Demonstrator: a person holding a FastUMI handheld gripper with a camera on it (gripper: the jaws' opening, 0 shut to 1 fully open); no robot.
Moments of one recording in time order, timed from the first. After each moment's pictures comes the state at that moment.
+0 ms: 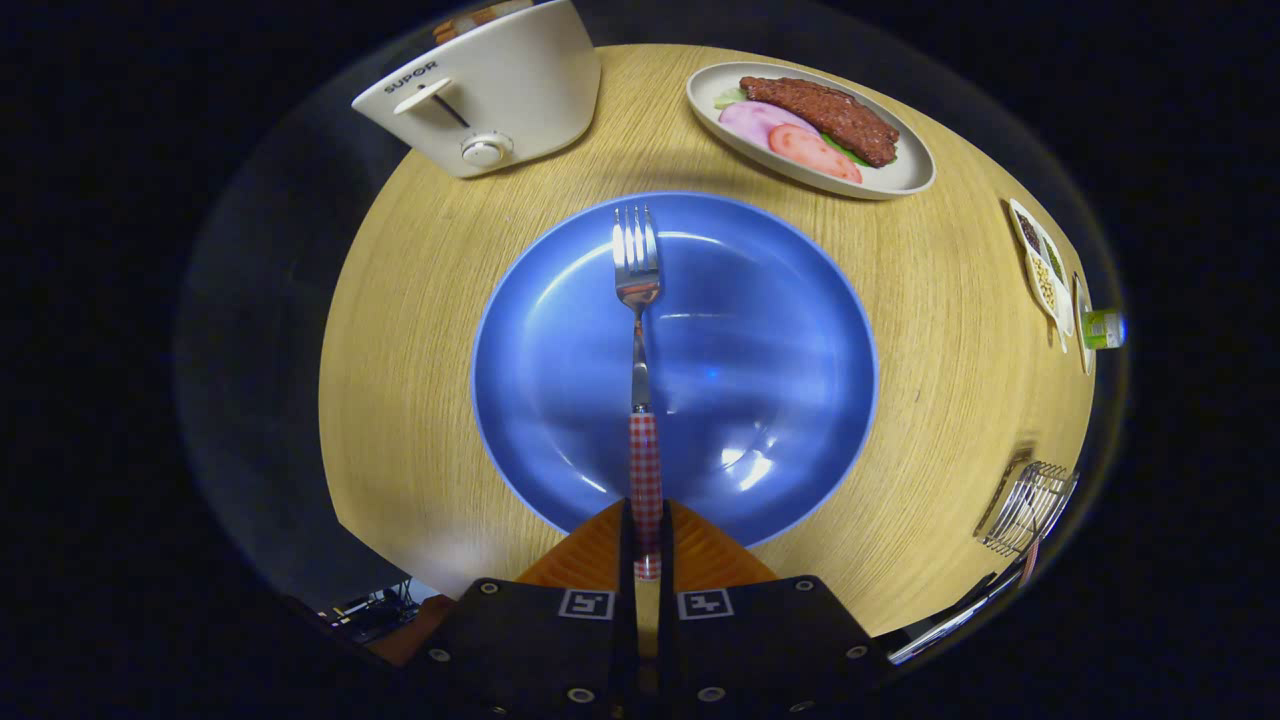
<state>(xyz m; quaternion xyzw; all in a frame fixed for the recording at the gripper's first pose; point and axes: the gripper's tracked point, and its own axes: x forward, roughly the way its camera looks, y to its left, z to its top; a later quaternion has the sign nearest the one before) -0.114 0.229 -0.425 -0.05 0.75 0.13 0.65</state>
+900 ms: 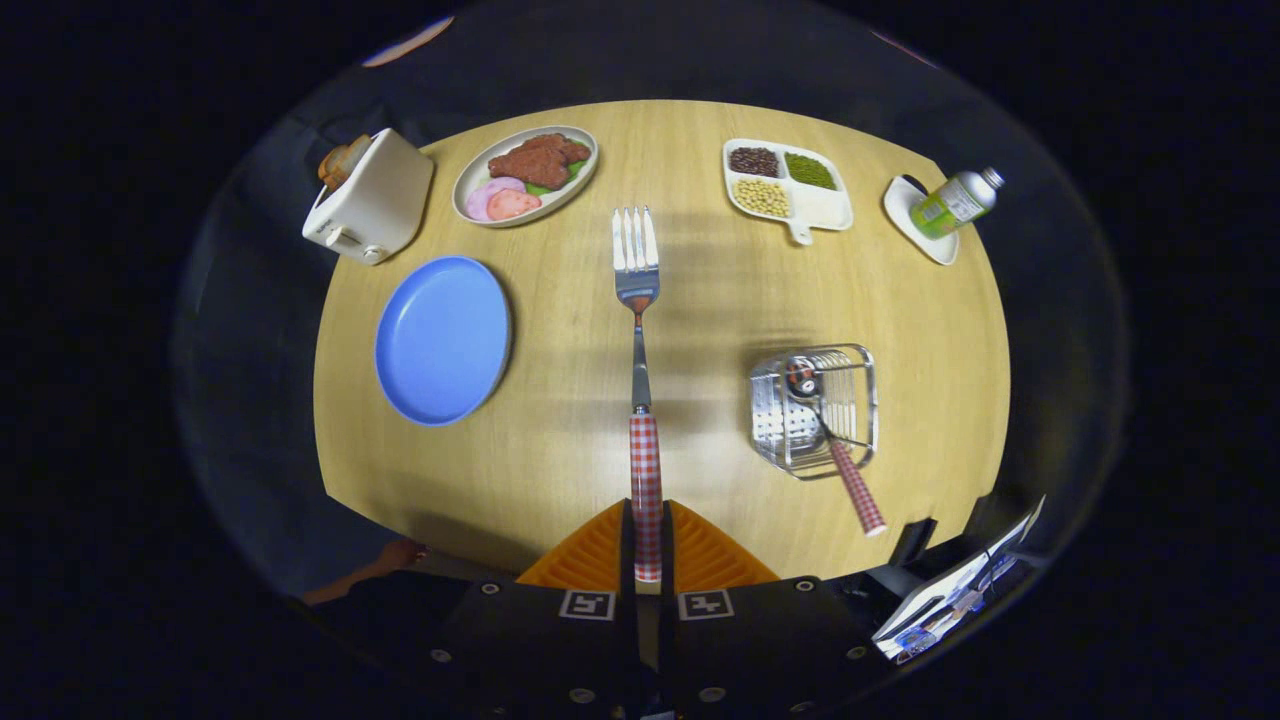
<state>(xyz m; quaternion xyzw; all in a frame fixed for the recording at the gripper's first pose) -0.147 -0.029 -0.302 -0.03 0.73 0.03 0.68</state>
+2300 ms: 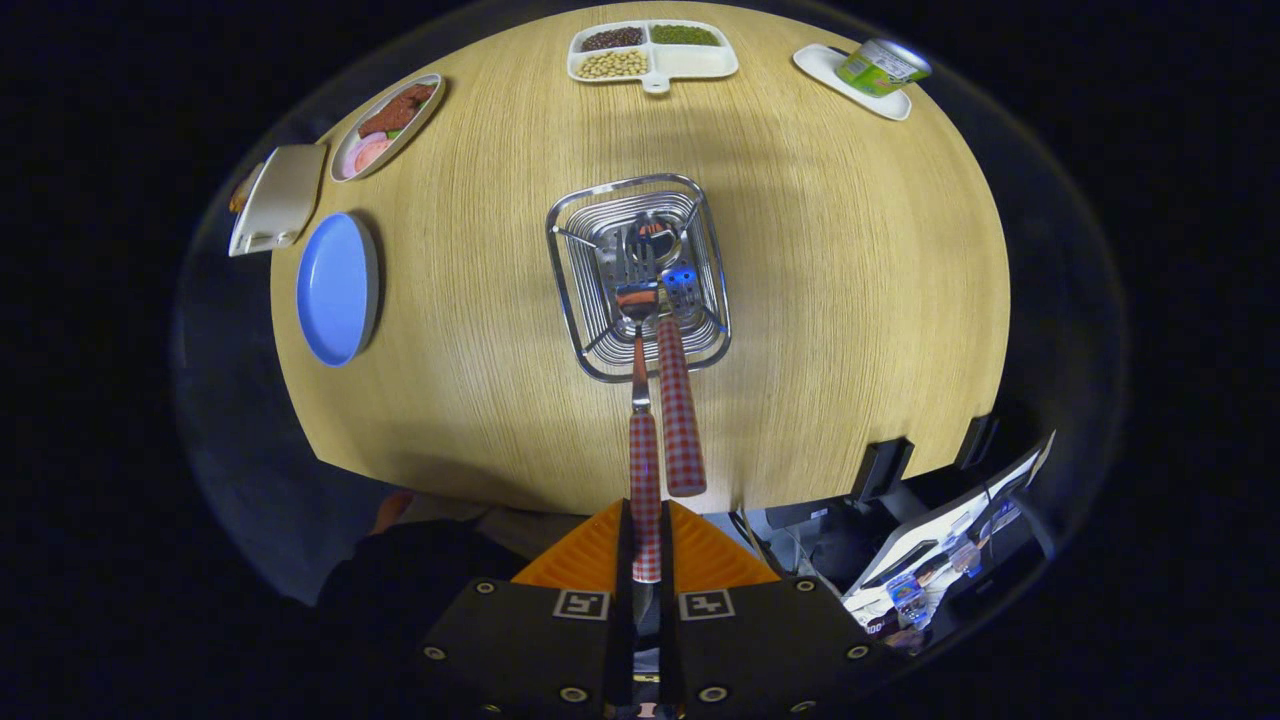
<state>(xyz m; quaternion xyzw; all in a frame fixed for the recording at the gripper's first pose) -0.198 -0.119 -0.318 0.04 0.85 -0.01 0.53</state>
